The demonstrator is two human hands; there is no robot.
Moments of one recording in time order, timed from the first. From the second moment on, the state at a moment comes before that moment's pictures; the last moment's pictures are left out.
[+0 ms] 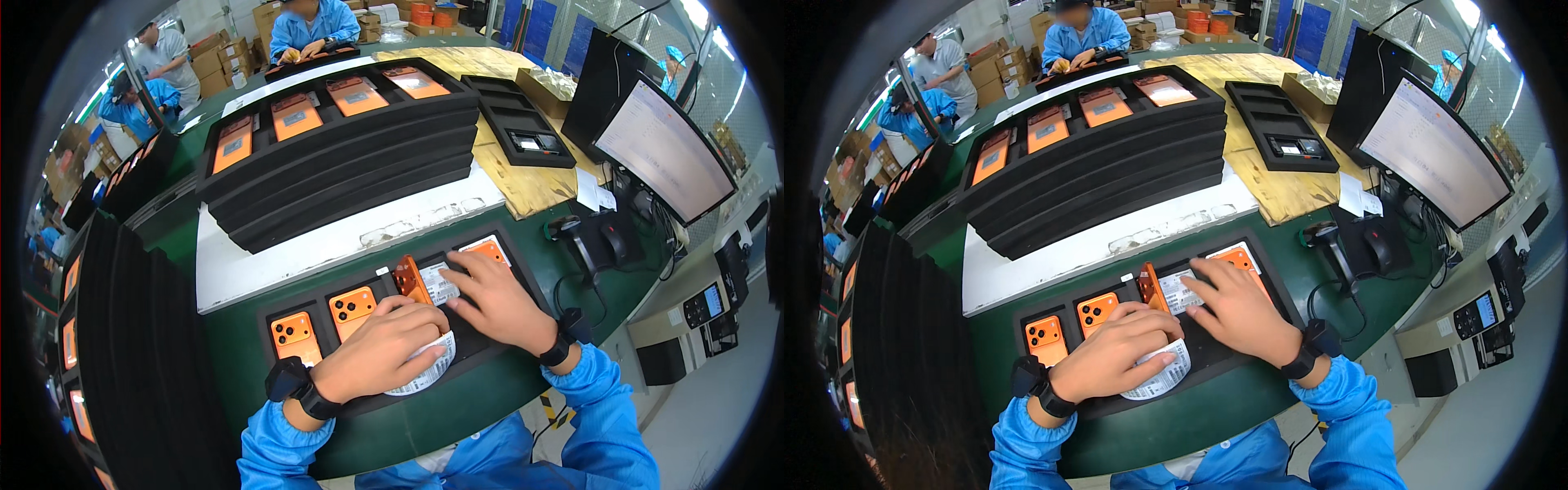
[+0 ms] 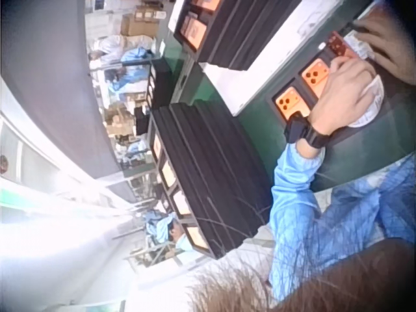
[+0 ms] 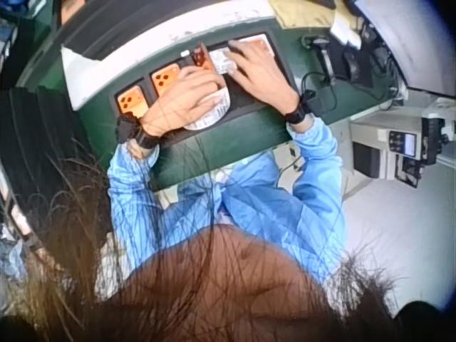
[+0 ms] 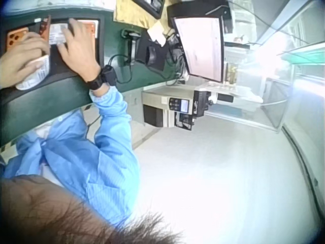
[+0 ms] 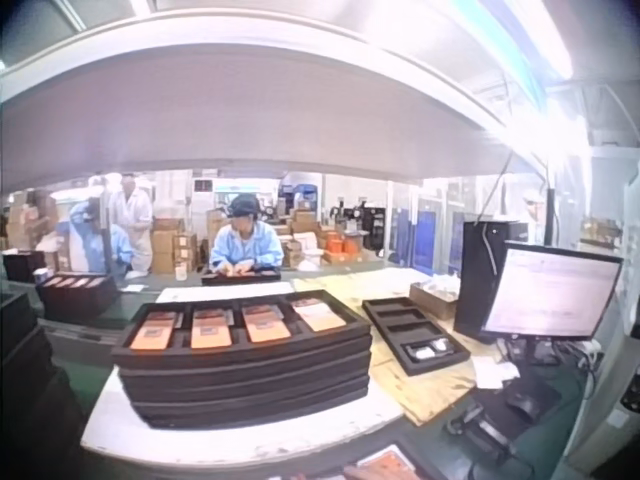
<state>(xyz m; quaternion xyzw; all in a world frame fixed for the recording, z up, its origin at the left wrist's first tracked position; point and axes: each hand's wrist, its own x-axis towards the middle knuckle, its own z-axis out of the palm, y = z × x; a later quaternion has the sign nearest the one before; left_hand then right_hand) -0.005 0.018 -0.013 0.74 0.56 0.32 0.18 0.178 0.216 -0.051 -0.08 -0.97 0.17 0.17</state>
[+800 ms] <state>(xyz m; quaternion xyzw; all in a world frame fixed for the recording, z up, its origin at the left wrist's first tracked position) -0.035 0.007 -0.011 0.56 0.65 0.35 0.39 0.193 0.179 -0.037 -0.15 -0.83 0.50 0.18</state>
